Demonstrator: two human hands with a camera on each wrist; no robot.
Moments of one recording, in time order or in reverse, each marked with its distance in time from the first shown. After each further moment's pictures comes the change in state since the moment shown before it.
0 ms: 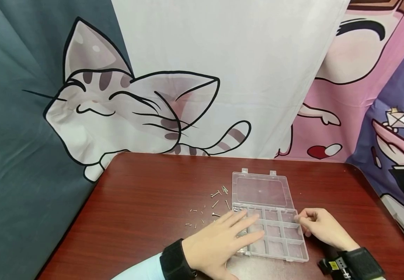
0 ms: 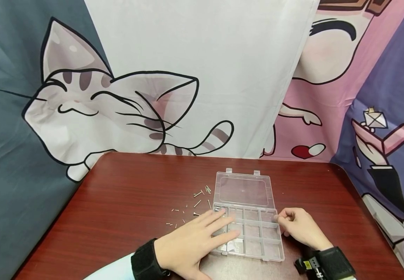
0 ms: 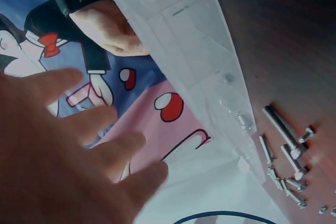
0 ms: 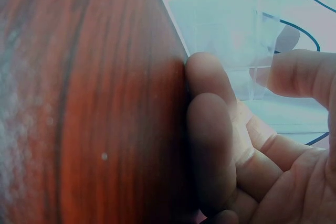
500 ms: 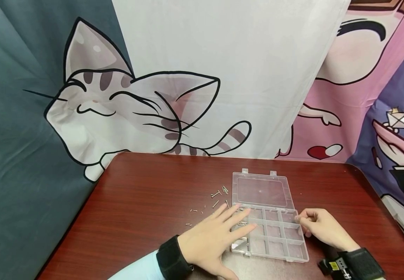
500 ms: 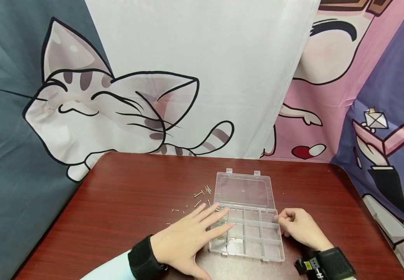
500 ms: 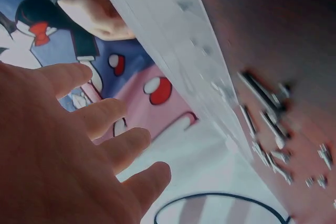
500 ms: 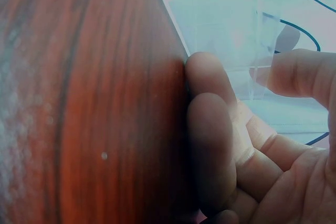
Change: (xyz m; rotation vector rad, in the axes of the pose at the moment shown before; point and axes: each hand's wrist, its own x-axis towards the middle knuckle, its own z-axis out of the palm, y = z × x) left_hand -0.010 -0.012 0.001 -0.004 -0.047 -0.093; right_hand 0.001 0.000 0.000 0.003 0.007 0.020
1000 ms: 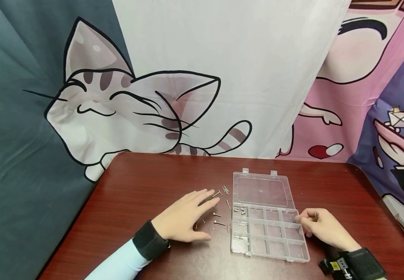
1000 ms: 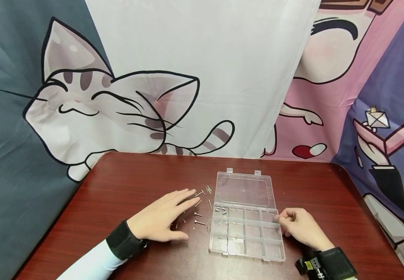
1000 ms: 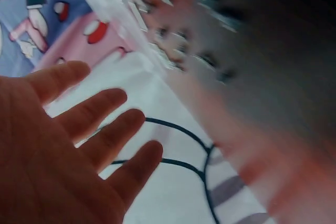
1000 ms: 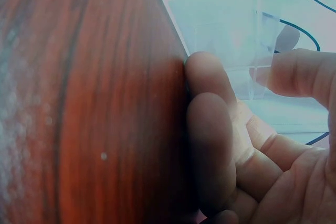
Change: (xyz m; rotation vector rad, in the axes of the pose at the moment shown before) left_hand -0.045 -0.069 0.006 -0.071 0.059 -0.210; right_hand 0.001 0.003 0.000 -0.015 0.004 0.013
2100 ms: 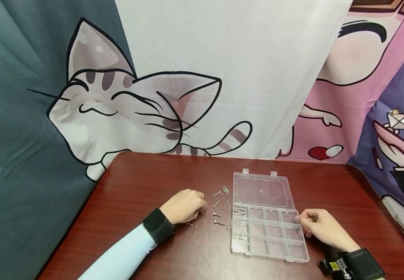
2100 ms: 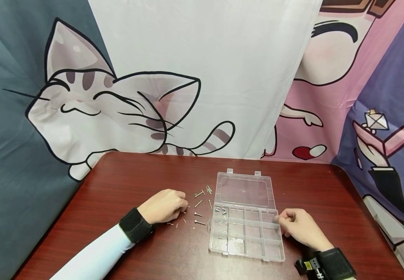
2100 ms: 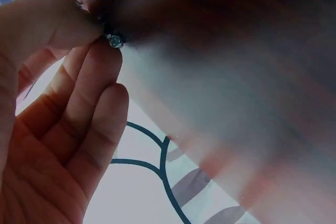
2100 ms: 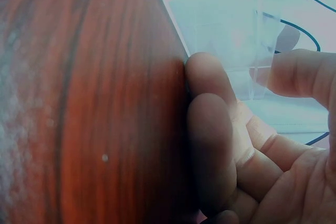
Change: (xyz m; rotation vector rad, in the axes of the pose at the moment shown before) left_hand 0.020 -0.035 0.016 0.100 0.042 0.088; right_hand -0.001 -0.002 0.001 0.019 -0.001 -0.009
